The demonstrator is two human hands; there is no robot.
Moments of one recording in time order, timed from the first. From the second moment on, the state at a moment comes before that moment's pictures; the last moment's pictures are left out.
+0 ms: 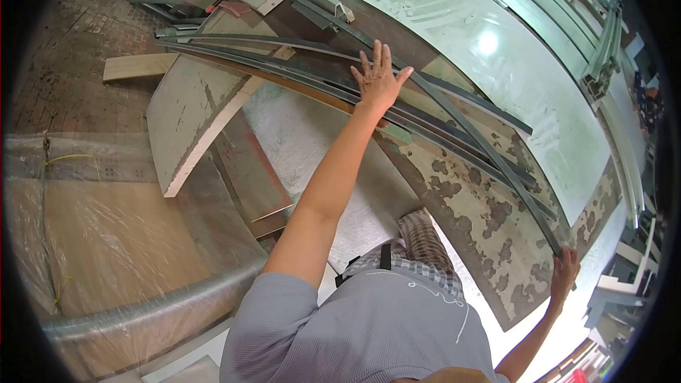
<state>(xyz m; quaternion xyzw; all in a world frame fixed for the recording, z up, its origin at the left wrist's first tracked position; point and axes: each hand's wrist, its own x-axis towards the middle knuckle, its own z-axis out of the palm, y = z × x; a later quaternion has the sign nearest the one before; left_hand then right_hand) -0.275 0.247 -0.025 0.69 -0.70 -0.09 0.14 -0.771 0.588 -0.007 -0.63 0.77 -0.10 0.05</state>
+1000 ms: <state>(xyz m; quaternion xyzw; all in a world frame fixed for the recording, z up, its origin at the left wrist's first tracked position) -0.206 0.189 -0.026 0.70 -0.70 -0.04 0.13 -0.704 0.534 0.002 -0.63 0.77 -0.11 0.06</state>
